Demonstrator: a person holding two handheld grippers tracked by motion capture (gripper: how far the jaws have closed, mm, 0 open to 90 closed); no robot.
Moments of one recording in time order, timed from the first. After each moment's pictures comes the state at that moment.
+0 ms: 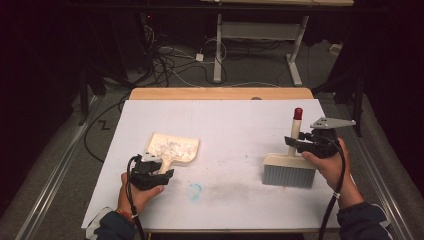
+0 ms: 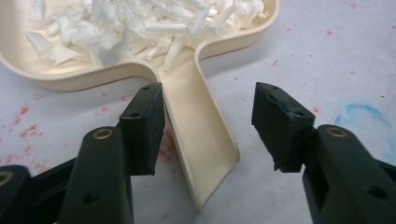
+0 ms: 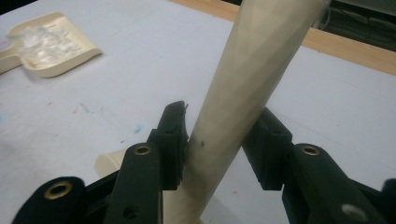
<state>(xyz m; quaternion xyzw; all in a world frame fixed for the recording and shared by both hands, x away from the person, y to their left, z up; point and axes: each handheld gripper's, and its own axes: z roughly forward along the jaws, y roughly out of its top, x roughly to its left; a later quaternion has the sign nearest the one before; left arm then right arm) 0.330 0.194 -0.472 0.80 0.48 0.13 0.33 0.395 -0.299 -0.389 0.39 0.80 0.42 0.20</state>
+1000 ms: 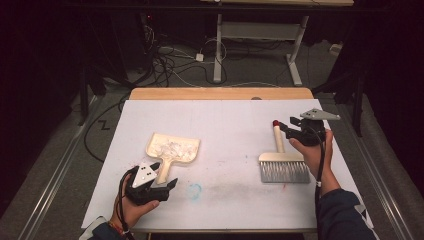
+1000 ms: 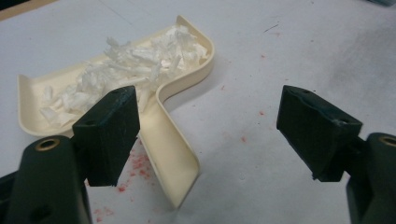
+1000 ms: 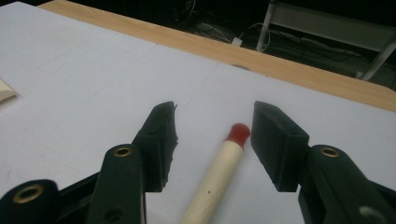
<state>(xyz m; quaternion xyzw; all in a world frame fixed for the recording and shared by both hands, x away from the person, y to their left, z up) 0.288 0.195 -0.468 0.81 0.36 0.23 0.41 0.434 -0.281 -0.406 0.43 0.75 0.42 0.29</state>
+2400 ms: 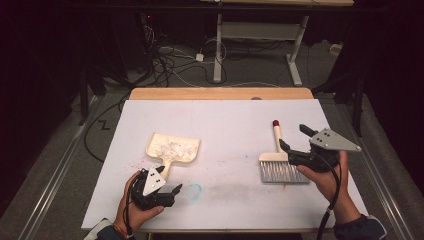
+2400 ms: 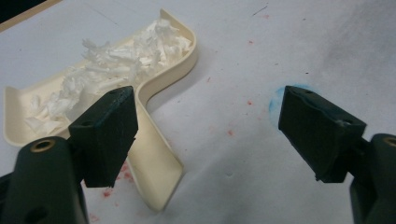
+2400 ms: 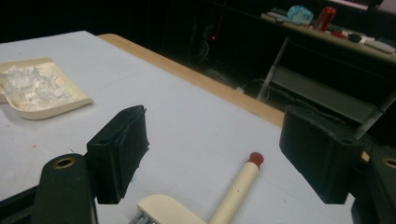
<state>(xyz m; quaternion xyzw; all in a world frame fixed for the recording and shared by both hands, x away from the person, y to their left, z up) 0.281 0.179 -0.475 0.83 0.33 0.25 0.38 0.336 -0.267 -0.371 0.33 0.74 0.46 0.36</state>
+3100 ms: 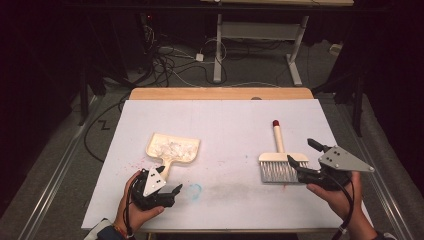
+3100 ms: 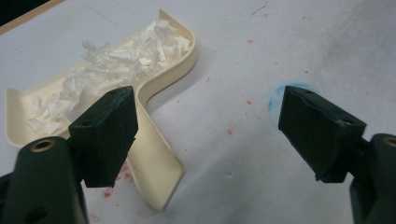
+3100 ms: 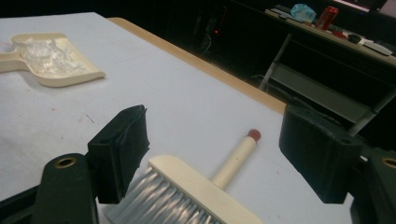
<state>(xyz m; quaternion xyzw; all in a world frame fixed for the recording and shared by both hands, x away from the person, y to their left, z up) 0.281 0.178 -0.475 0.83 0.32 0.25 0.38 0.298 -0.284 -0.380 0.31 0.76 0.44 0.37</state>
